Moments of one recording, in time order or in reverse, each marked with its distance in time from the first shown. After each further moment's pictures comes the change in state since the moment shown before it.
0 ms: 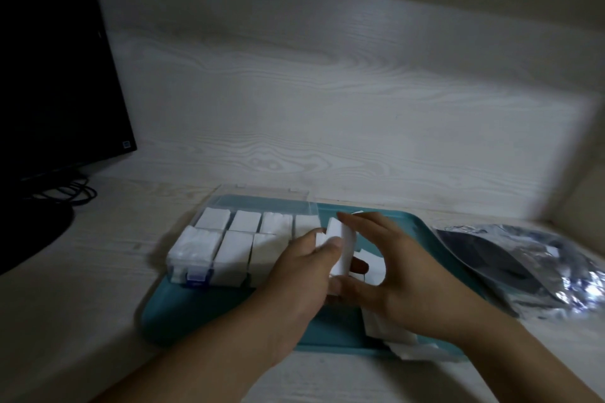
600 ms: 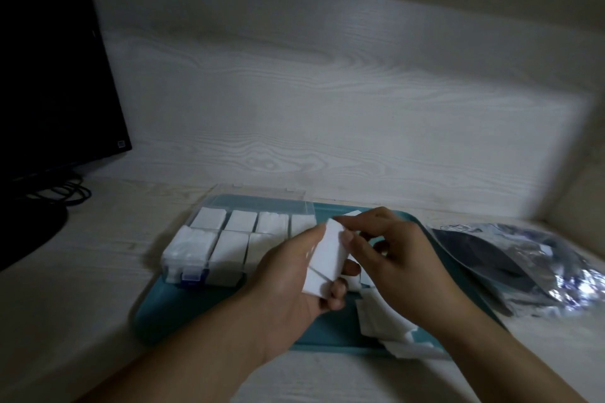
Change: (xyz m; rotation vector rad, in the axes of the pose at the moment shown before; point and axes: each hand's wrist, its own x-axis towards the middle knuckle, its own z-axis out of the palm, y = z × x) left_hand -0.005 0.013 -0.001 -0.319 -0.106 -0.207; right_hand 0.005 -0.008 0.006 0.279 0.247 0.095
